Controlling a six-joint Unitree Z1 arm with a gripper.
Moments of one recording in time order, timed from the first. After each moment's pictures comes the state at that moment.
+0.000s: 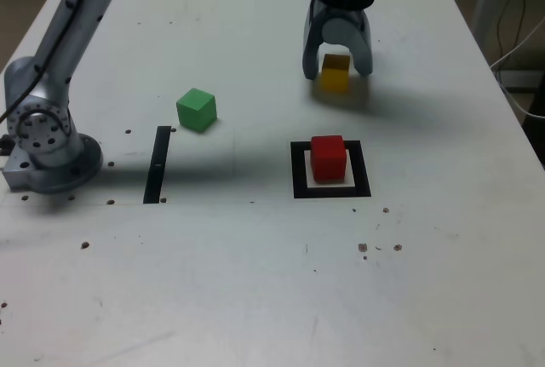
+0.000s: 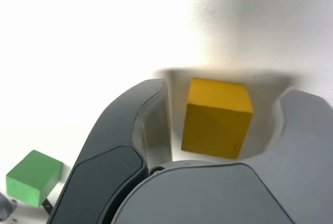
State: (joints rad) arm 0.36 2.24 -1.81 1.26 0.15 0.45
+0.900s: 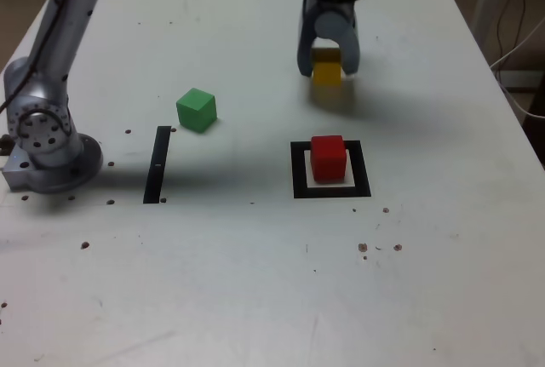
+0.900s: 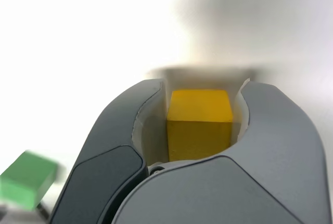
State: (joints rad) arm 0.36 2.13 -1.71 1.20 0.12 0.45
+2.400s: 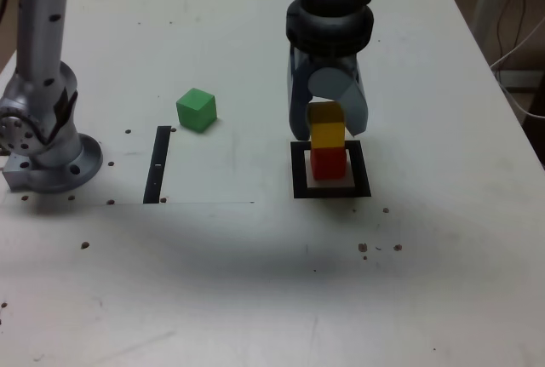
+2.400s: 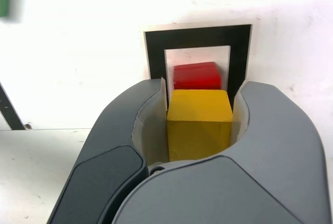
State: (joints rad) arm -0.09 1.94 -1.51 1.18 0.08 -0.09
